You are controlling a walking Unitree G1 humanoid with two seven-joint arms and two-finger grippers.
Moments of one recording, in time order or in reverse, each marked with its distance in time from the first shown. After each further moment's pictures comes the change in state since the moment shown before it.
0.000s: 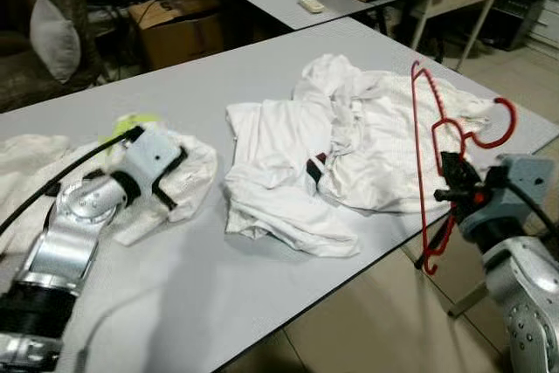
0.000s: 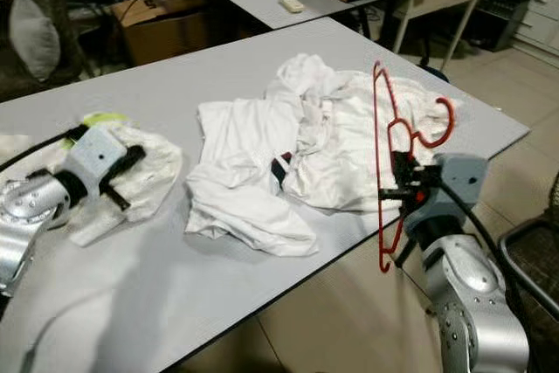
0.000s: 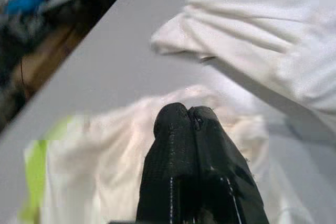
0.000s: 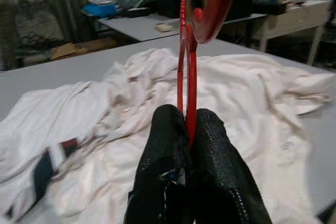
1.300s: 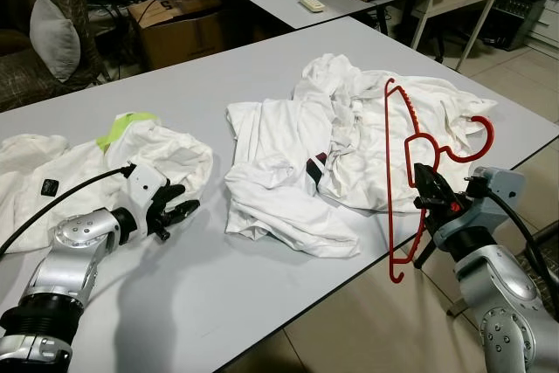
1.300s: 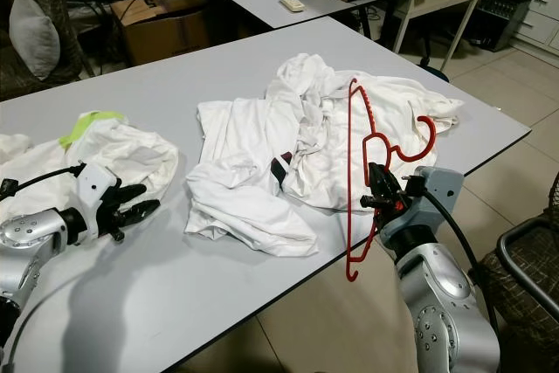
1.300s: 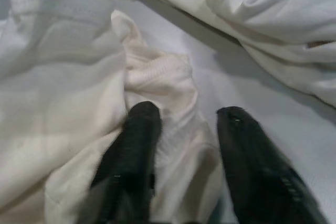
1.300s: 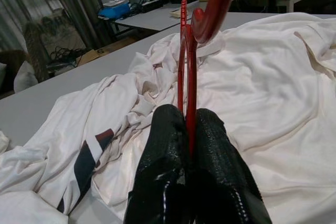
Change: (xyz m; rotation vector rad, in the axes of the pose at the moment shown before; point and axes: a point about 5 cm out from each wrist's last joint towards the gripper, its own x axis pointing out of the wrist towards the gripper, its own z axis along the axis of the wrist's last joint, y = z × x) left arm 0.000 -0.021 -0.055 -0.202 0.048 -0.245; right arm 0.004 0.014 -0.022 0.204 0.022 0.036
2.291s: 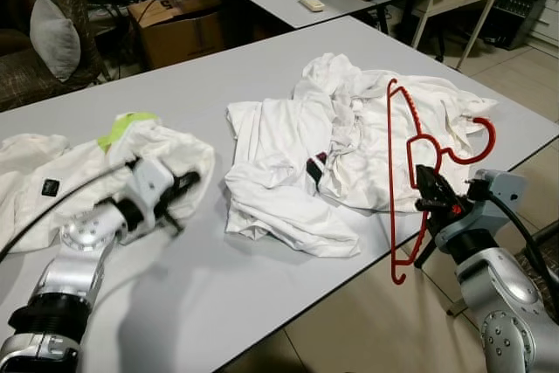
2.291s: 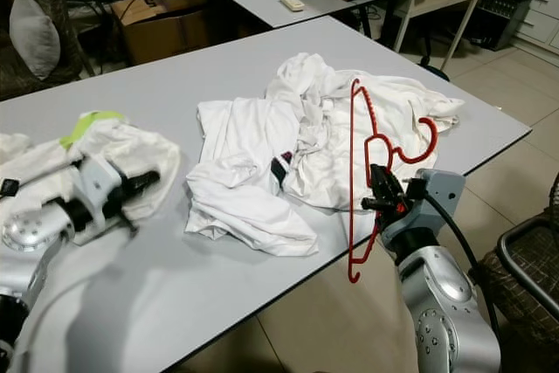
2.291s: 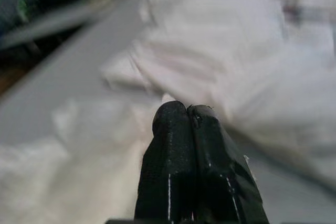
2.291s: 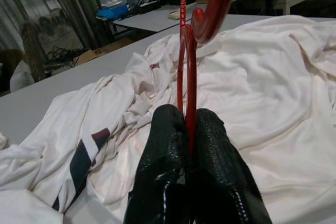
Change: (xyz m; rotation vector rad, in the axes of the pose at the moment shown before) left arm 0.000 -0.002 0.035 0.210 -0.288 0.071; right arm -0.002 -0.002 0.000 -0.015 -0.008 -0.007
